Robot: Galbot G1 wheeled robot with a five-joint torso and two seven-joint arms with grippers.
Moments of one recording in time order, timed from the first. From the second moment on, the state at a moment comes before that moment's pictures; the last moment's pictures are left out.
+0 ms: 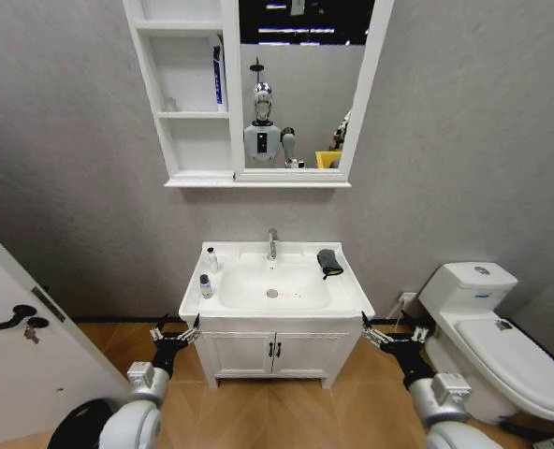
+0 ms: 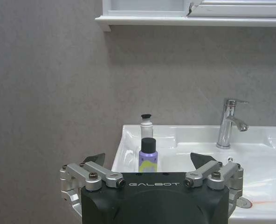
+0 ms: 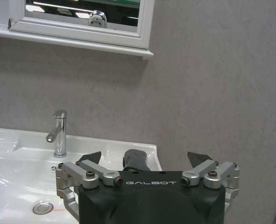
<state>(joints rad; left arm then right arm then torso) 1.44 -1.39 -0.63 -2.03 -0.21 0.12 0.05 -1.65 1.38 0.79 2.33 0.18 -0.22 -0.01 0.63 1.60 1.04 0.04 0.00</state>
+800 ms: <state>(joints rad) 1.46 -1.40 -0.66 -2.03 -0.30 0.11 0.05 -1.66 1.40 0.77 2.32 0.15 -0.19 0.00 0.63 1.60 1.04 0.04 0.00</state>
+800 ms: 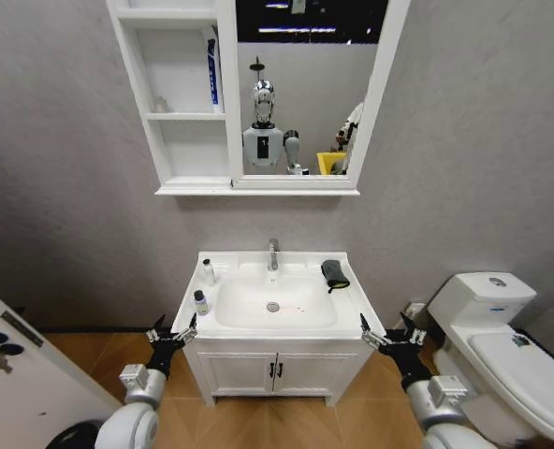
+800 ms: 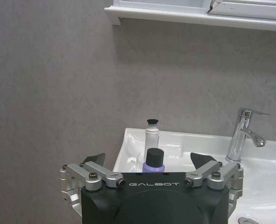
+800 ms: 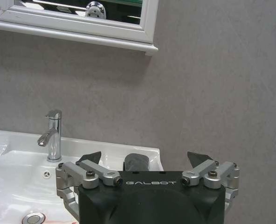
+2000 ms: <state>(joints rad) 1.44 -1.40 -0.61 -1.95 -0.17 0.06 0.06 -1.67 1.41 0.77 2.31 0.14 -0.17 -0.01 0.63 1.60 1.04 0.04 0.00</state>
